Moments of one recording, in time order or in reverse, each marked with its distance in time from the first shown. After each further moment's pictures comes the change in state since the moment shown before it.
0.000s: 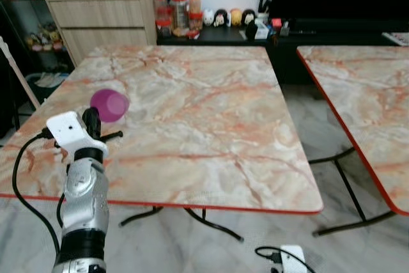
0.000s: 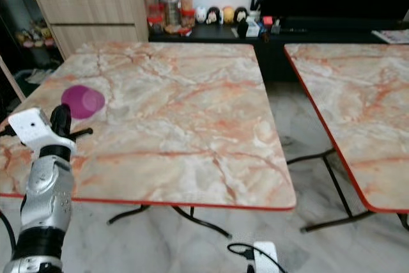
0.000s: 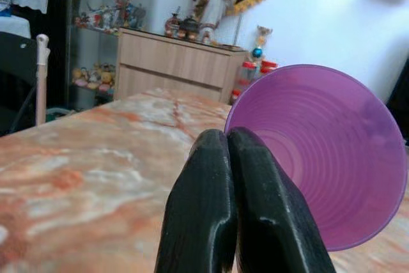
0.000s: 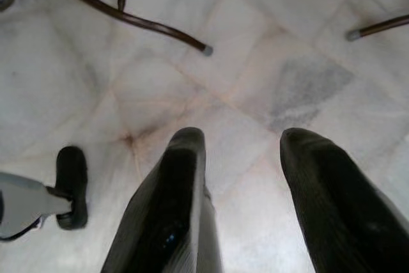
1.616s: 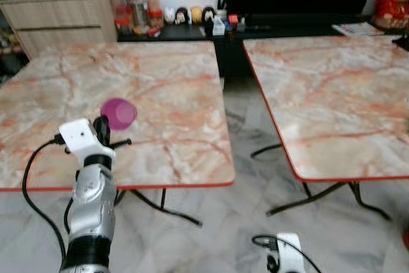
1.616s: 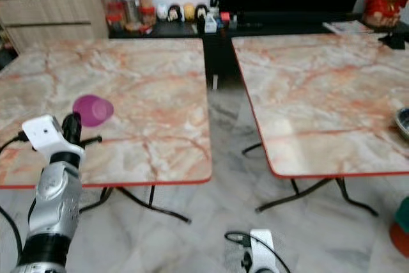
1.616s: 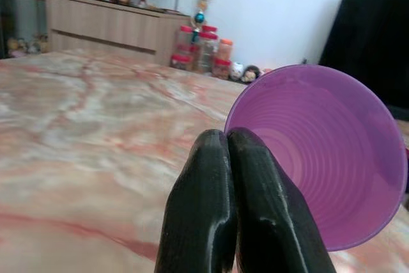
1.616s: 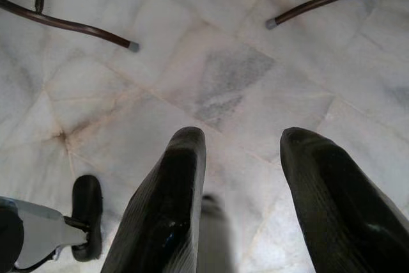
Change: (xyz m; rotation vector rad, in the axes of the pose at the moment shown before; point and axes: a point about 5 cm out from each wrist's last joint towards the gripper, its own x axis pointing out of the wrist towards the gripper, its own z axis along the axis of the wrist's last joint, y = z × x) left arm -0.007 -0.002 -0.010 0.025 0.038 -0.009; right arm 0.004 0.015 0.023 -0.014 -0.061 0.047
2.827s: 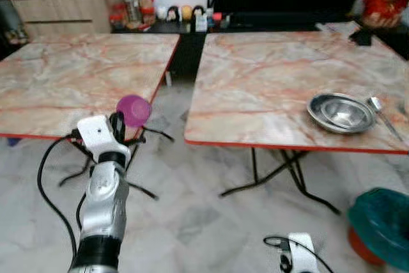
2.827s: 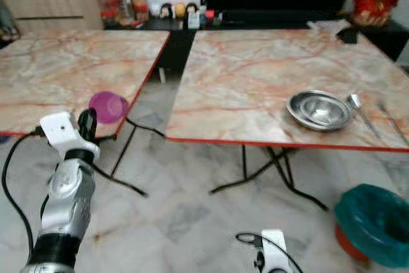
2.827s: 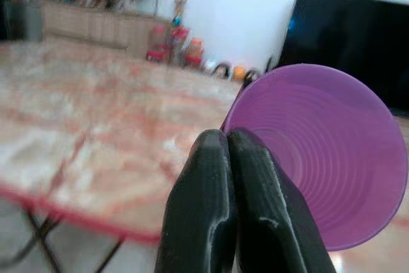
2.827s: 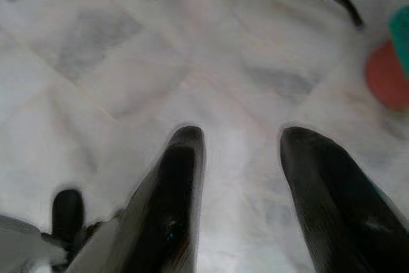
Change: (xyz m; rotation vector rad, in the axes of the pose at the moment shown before) left arm -0.004 -0.018 -0.002 0.015 -0.002 -0.049; right arm -0.002 -0.017 -0.003 -0.033 -0.004 -0.044
